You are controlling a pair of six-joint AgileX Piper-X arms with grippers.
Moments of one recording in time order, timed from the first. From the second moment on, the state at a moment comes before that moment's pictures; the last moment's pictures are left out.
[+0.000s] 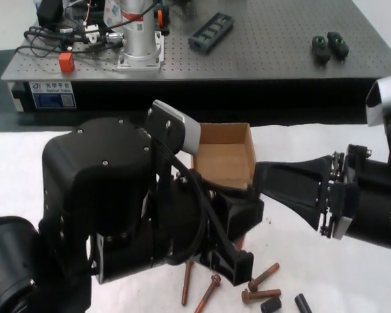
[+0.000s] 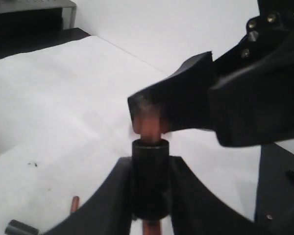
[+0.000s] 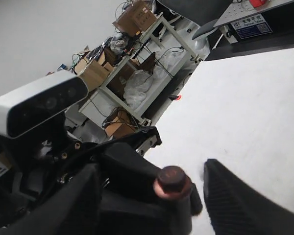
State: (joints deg) left arm -49.0 66.8 -36.9 -10.9 14.3 -15.1; right arm 18.1 48.1 -25.5 -9.2 -35.0 33.6
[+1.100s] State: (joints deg) left arm -33.2 138.4 -118.9 33.2 16.6 -28.4; right arm -1.7 36.3 -25.5 33.3 -22.1 18.1
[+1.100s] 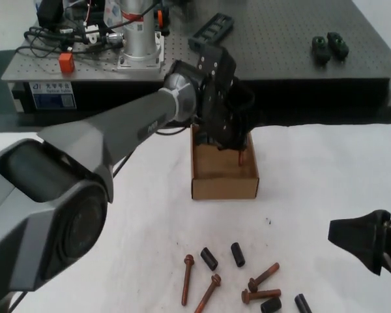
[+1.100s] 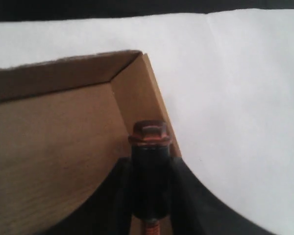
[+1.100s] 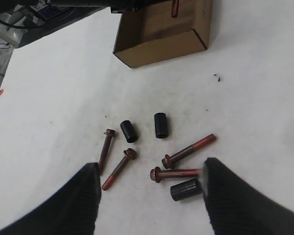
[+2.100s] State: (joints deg) left arm -26.8 104.0 -98.9 45.9 -1.5 -15.1; right arm 21.5 99.0 -62.3 44.2 -3.3 -0.7
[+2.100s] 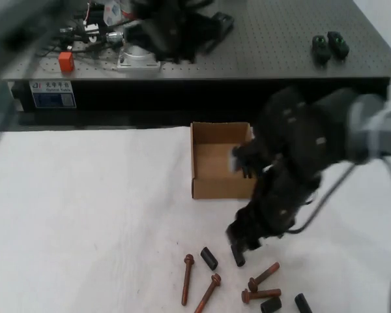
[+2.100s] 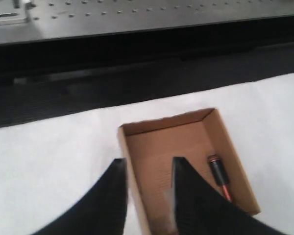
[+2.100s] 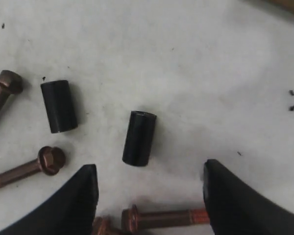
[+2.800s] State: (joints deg) left arm -30.5 91.7 -64.3 41.5 8.4 -7.4; right arm 24.1 108.0 -65.5 43.8 1.1 -1.5
